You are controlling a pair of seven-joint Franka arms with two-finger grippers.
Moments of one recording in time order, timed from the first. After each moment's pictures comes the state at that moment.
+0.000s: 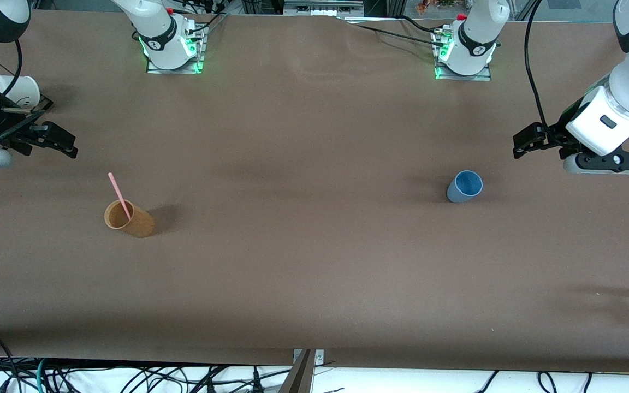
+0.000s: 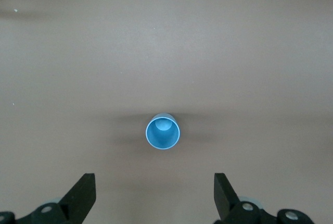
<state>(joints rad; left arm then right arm) -0.06 0.09 -0.06 -1.55 -0.03 1.60 -0.13 -0.02 0.03 0.05 -1.67 -0.01 1.73 0.07</state>
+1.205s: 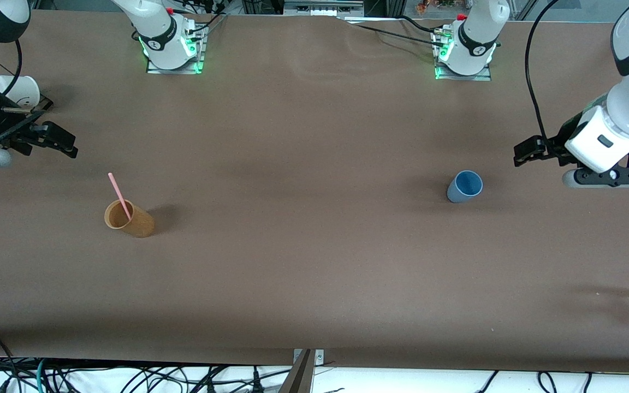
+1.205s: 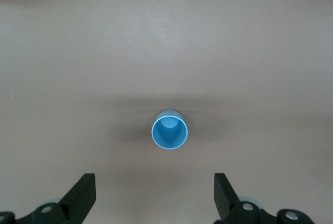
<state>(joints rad) -0.04 0.16 -0.05 -1.56 -0.03 1.60 -0.13 -0.02 0.03 0.05 -1.67 -0.01 1.73 0.07</state>
